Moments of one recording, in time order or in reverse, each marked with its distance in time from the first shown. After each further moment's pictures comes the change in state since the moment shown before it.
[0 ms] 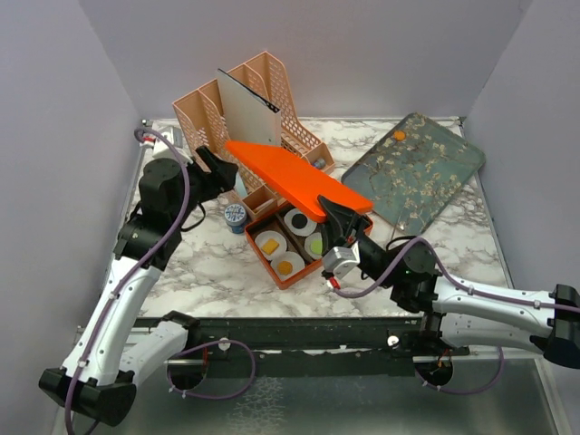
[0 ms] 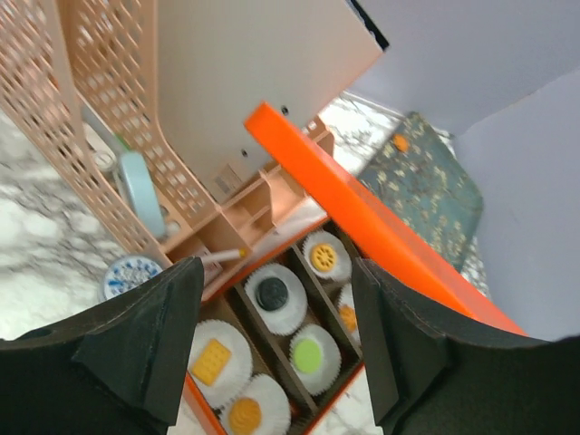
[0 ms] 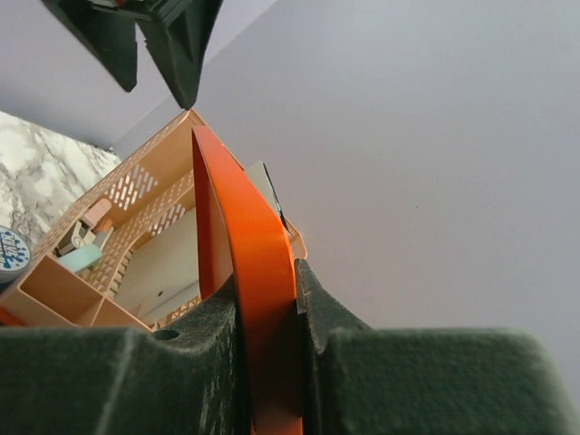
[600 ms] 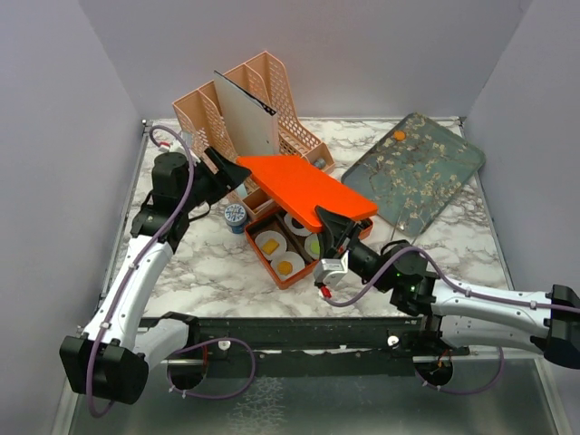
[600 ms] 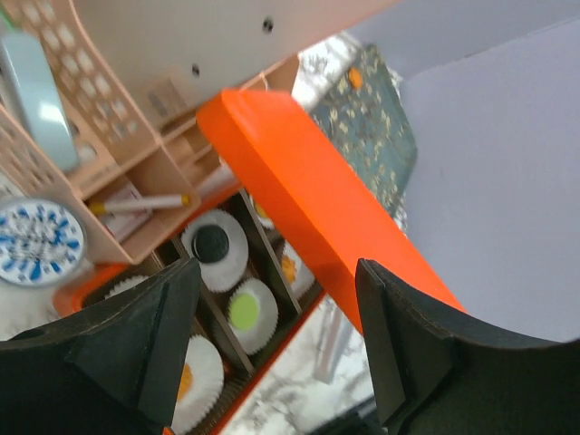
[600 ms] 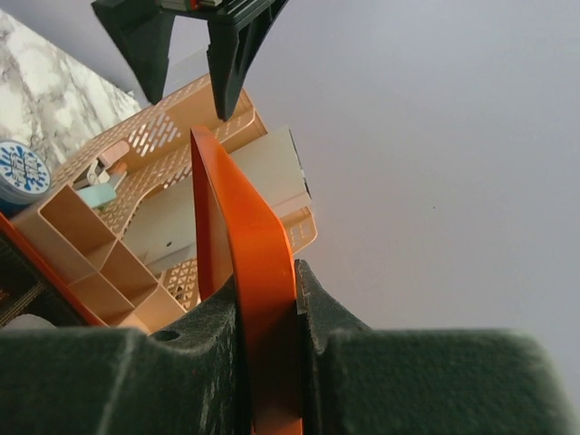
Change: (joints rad) left arm 0.134 0.157 -0.051 0.123 0.316 -0.150; right arm 0.000 -0.035 -0.064 -0.092 -0.002 -0.105
